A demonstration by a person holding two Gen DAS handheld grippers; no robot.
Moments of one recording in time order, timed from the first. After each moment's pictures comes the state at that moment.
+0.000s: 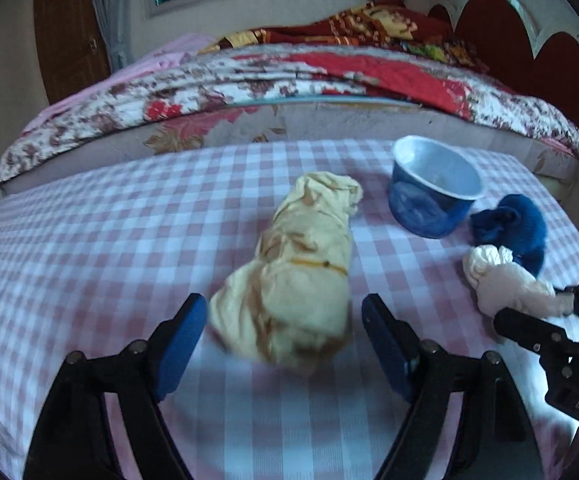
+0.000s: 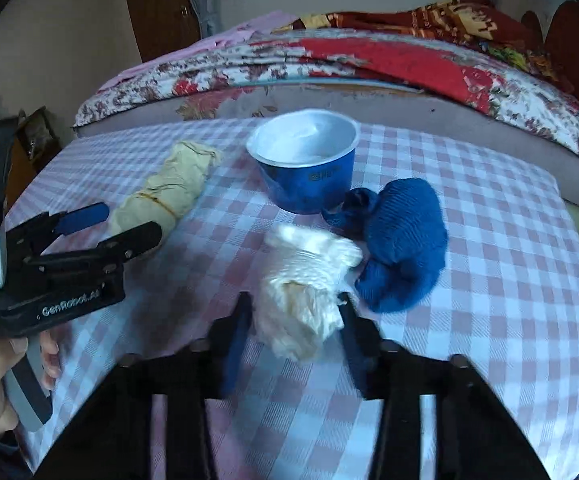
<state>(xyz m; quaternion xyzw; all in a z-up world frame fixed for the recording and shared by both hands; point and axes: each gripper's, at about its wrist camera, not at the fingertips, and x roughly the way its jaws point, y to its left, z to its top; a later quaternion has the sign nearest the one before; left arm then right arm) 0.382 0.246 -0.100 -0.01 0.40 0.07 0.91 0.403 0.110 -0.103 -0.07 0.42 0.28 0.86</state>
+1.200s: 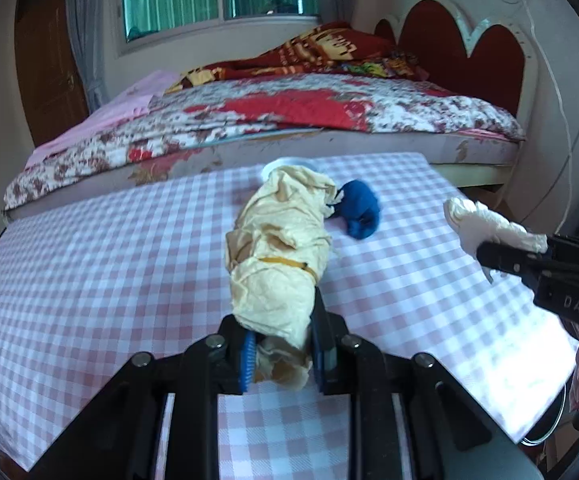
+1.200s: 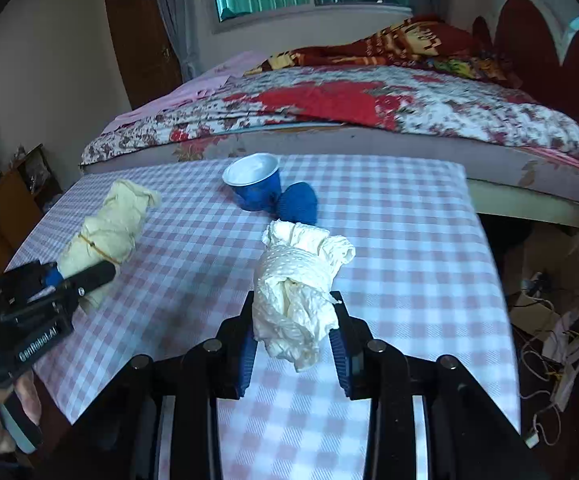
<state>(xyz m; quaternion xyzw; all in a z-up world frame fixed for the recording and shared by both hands) 0.258 0.149 -0.022 0.02 0.35 0.01 0.93 0.302 -0.020 -0.028 -0.02 0.37 0.24 0.90</state>
